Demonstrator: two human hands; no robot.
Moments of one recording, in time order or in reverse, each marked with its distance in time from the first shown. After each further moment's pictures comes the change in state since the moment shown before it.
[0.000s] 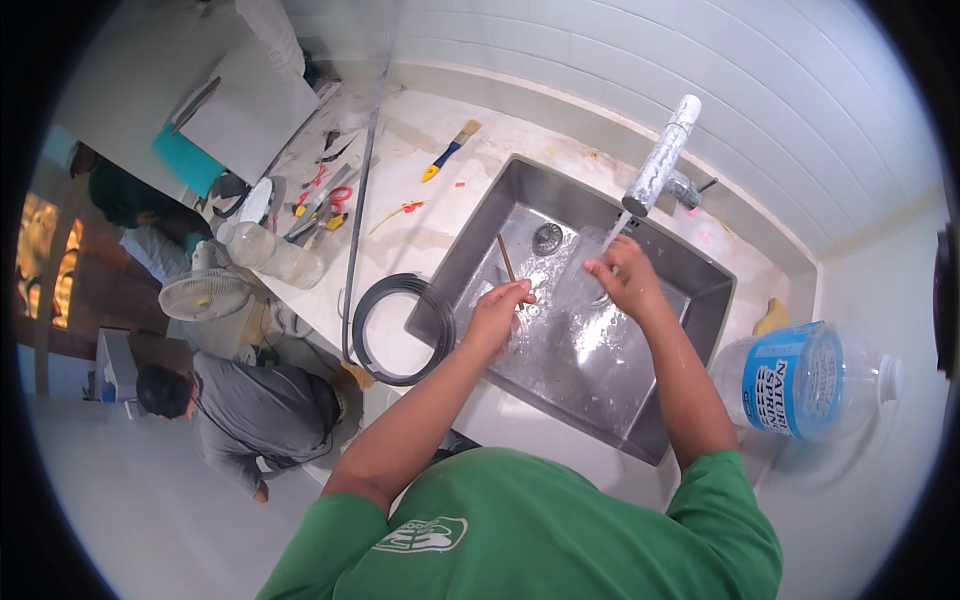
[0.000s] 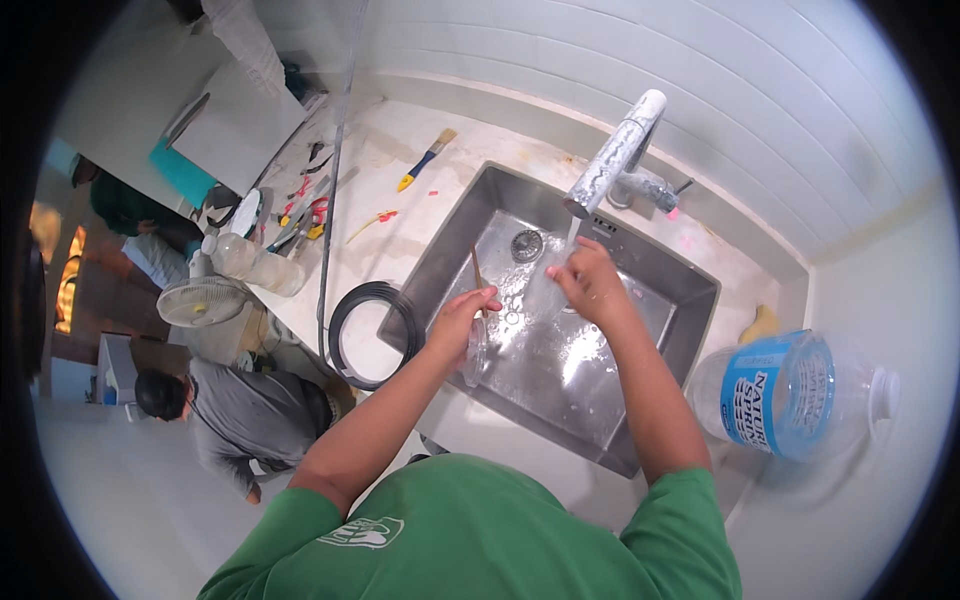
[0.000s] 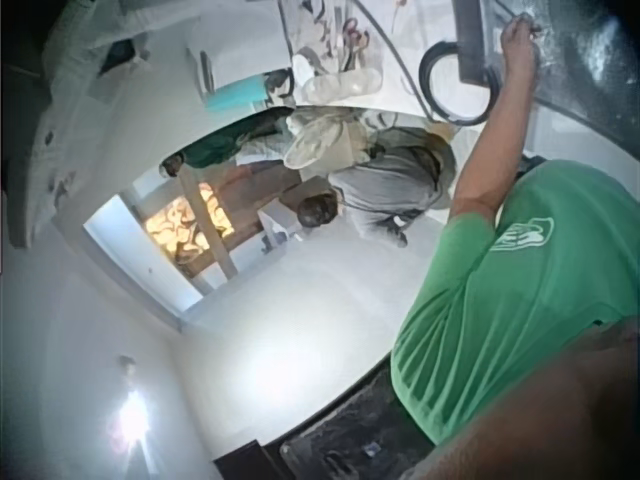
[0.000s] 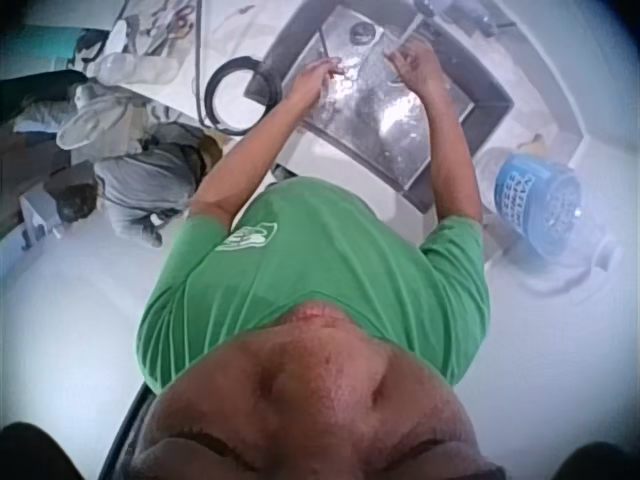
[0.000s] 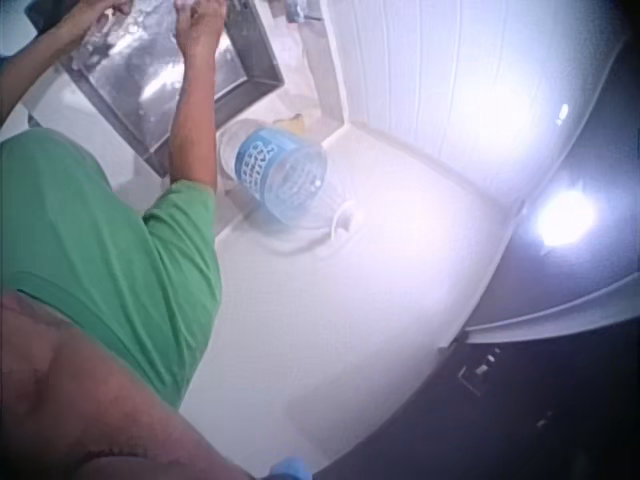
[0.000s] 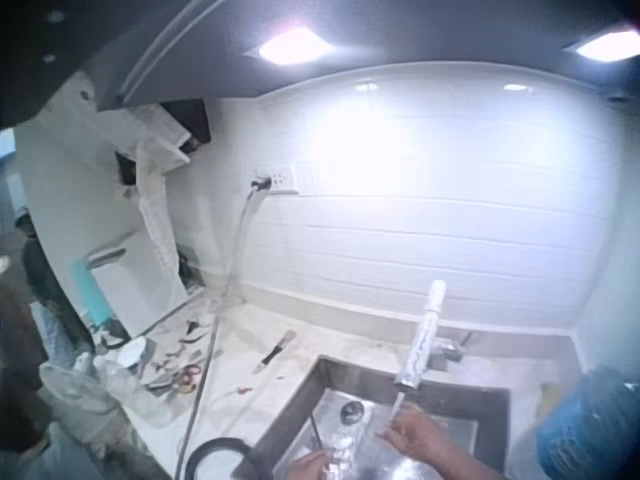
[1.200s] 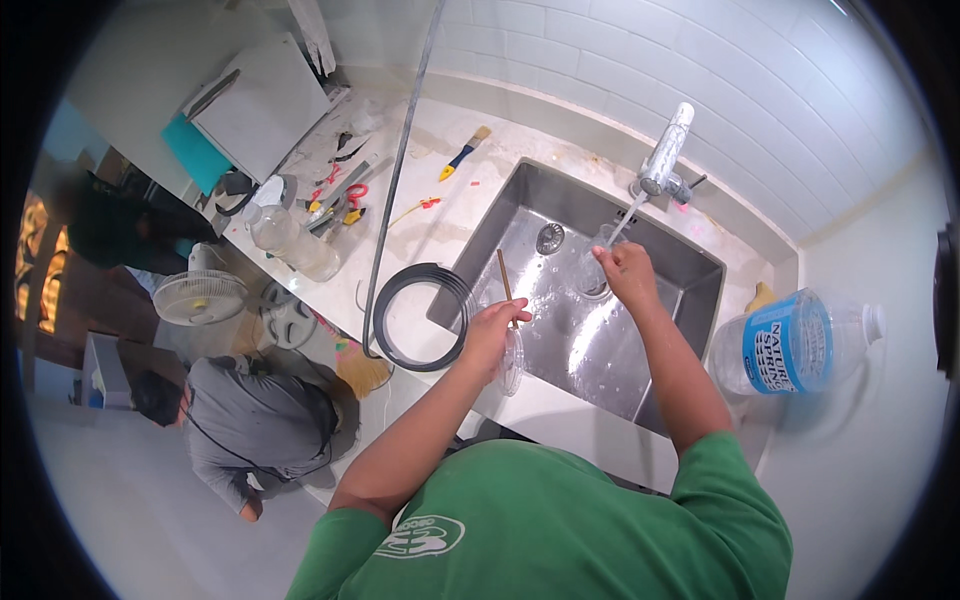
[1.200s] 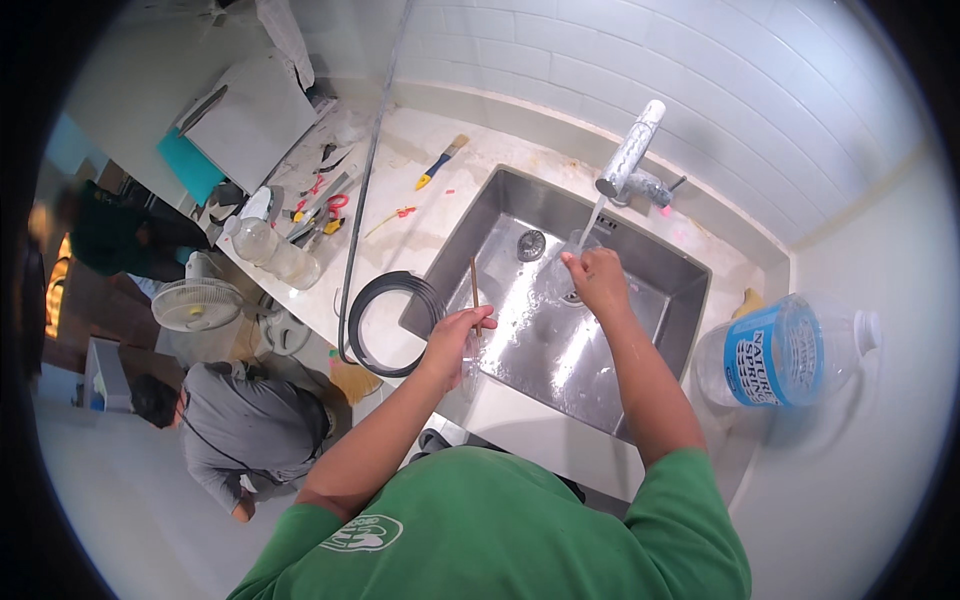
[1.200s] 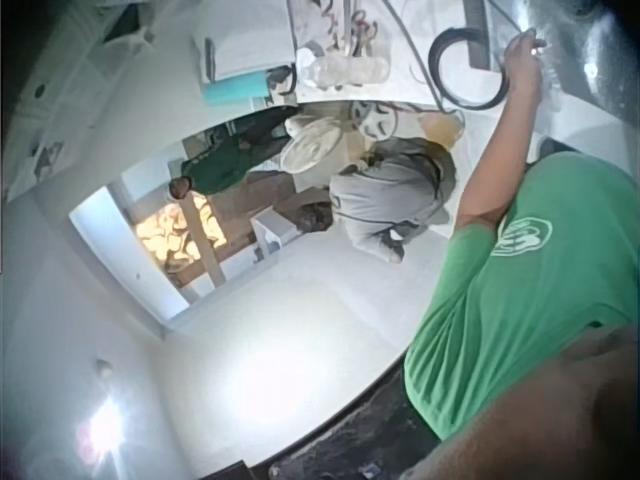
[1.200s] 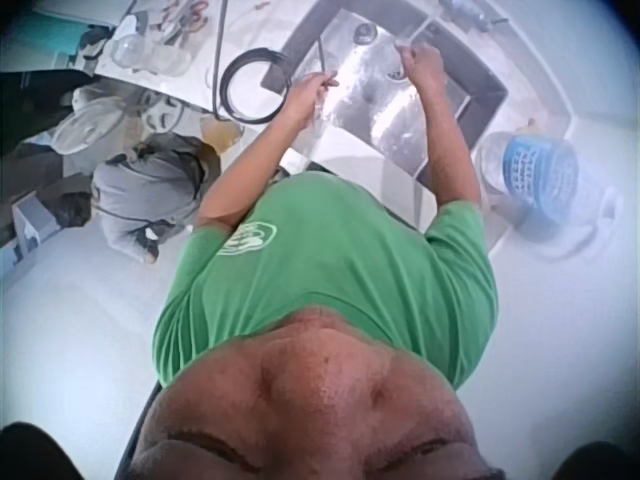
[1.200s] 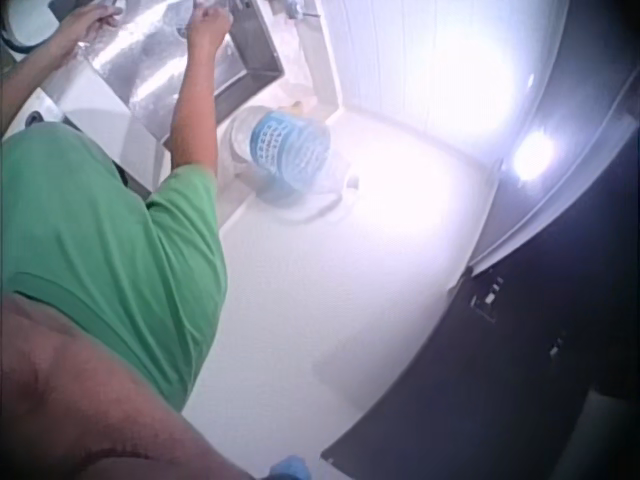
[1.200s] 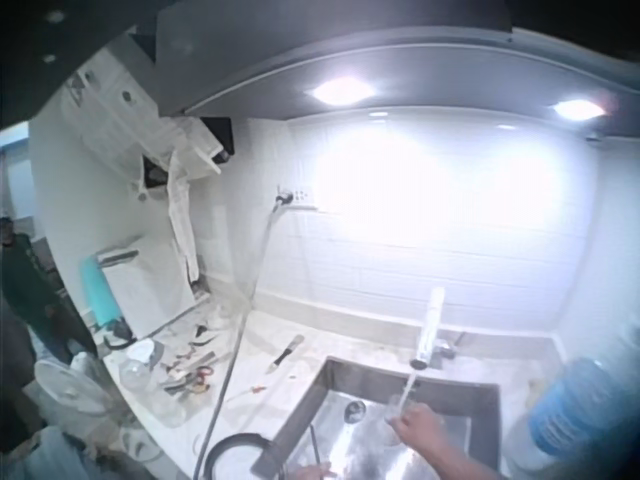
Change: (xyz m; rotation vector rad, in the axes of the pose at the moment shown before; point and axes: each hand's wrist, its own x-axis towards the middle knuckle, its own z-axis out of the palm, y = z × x) left_hand -0.076 0.006 -0.041 -0.012 -0.020 -0.017; right_hand -0.017 -0.027 0.035 -0.151 0.264 0.130
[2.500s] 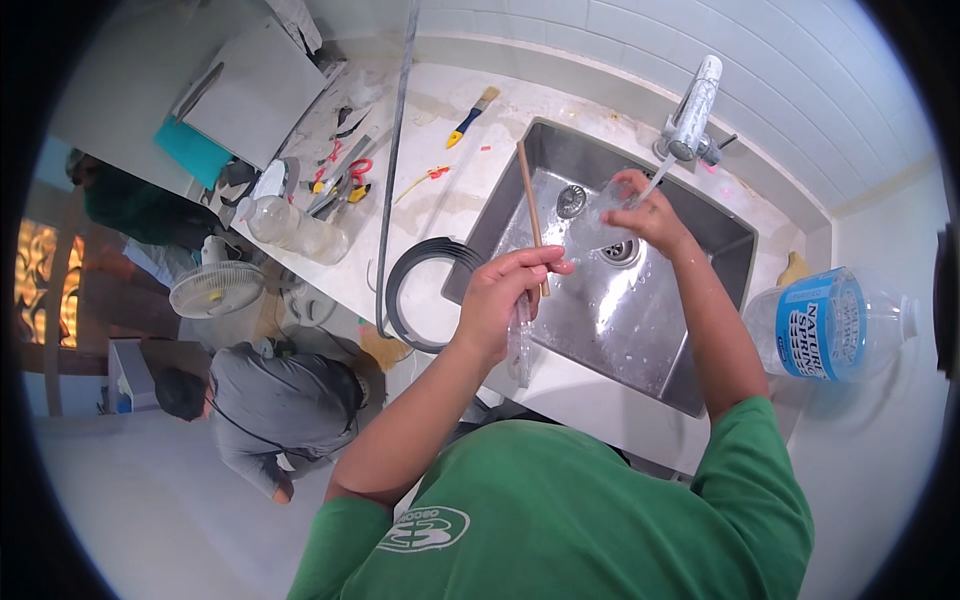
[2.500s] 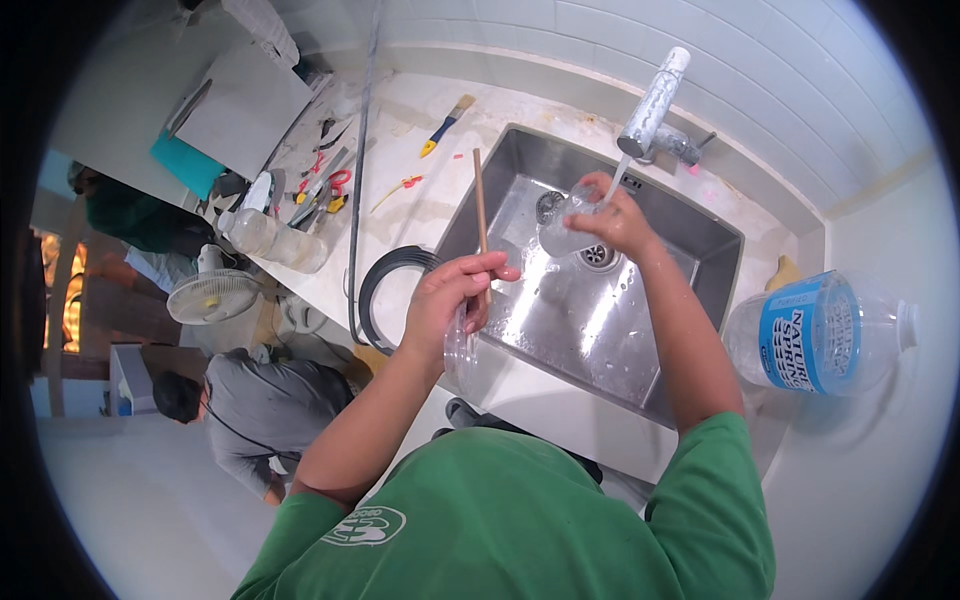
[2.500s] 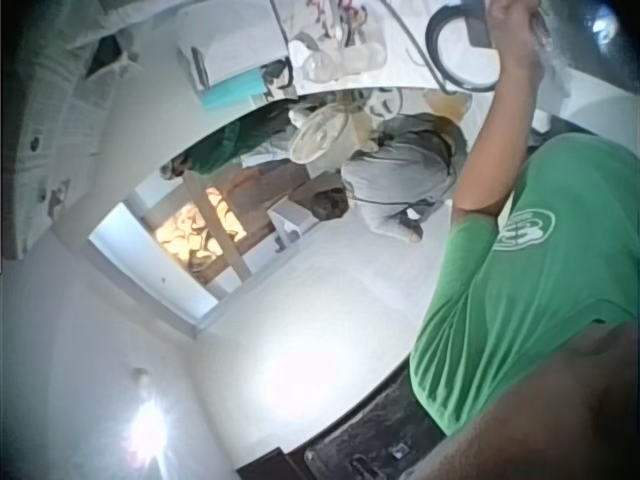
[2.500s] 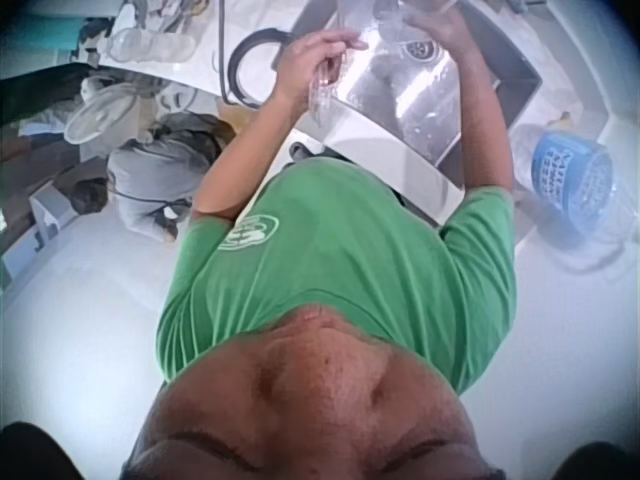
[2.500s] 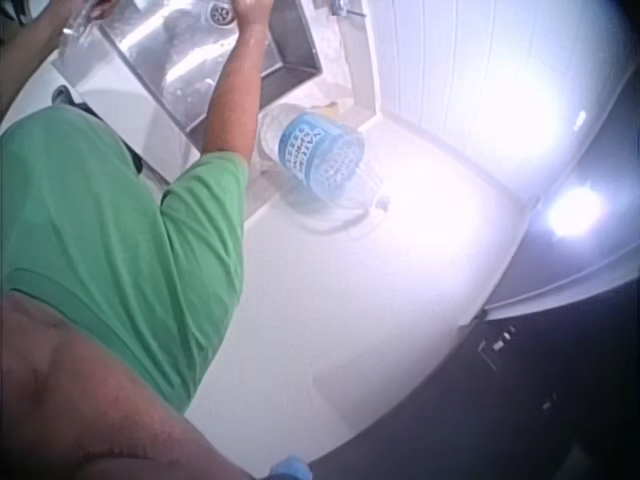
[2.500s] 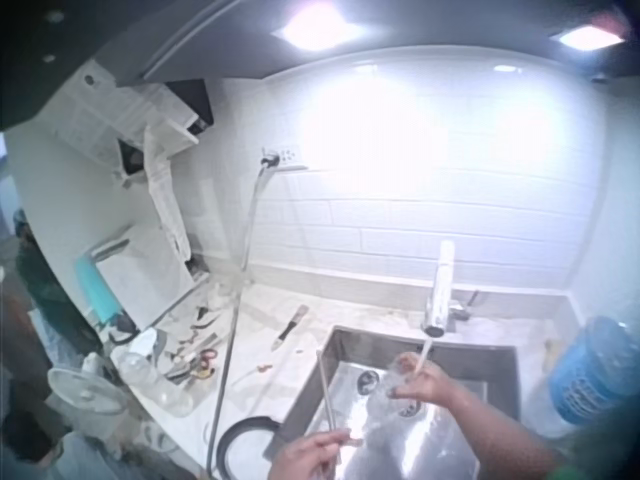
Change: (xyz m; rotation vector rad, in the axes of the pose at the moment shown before) left_hand -0.045 0.089 0.024 -0.083 -0.249 0.200; right_hand 0.043 0.003 -0.009 0.399 -0.276 0.090
